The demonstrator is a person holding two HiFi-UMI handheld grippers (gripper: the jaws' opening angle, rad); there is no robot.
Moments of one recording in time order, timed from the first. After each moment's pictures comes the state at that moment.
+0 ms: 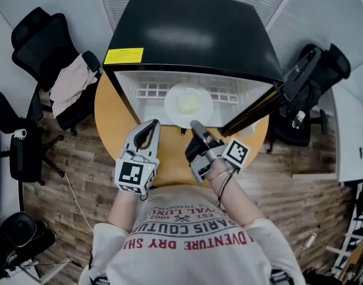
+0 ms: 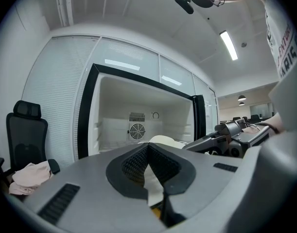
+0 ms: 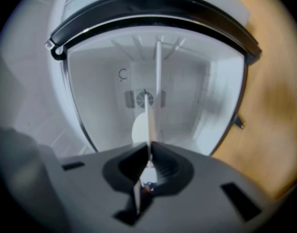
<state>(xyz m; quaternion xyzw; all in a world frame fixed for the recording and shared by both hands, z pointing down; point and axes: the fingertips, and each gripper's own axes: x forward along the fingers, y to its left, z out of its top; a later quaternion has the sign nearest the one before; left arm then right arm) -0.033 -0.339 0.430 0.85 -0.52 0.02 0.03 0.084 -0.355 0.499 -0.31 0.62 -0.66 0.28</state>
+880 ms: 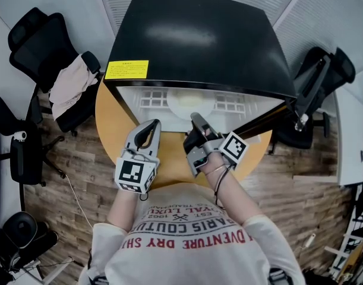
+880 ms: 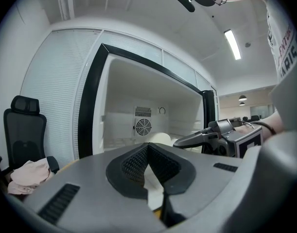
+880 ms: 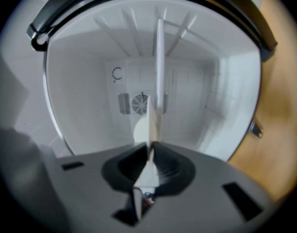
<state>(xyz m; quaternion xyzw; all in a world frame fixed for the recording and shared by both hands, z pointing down) -0.051 -0.379 0.445 0.86 -0.51 0.03 0.05 0.065 -0.415 0.505 -0.35 0.60 -0.65 0.31</state>
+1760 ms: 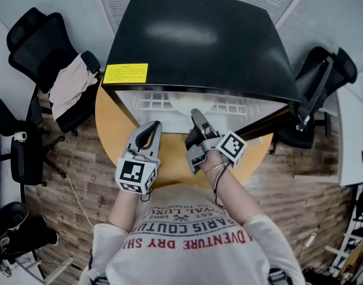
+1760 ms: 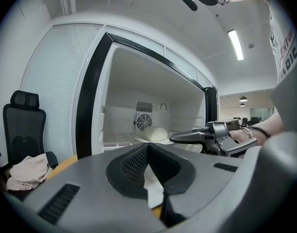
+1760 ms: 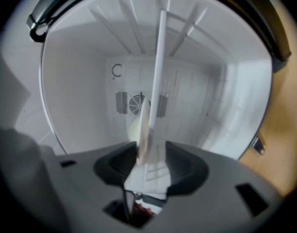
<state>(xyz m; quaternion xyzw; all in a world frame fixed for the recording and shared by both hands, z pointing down) -0.051 -0.387 0.461 0.85 -0.51 0.04 0.07 0.065 -0.433 0.520 -0.37 0.63 -0.62 0.29</state>
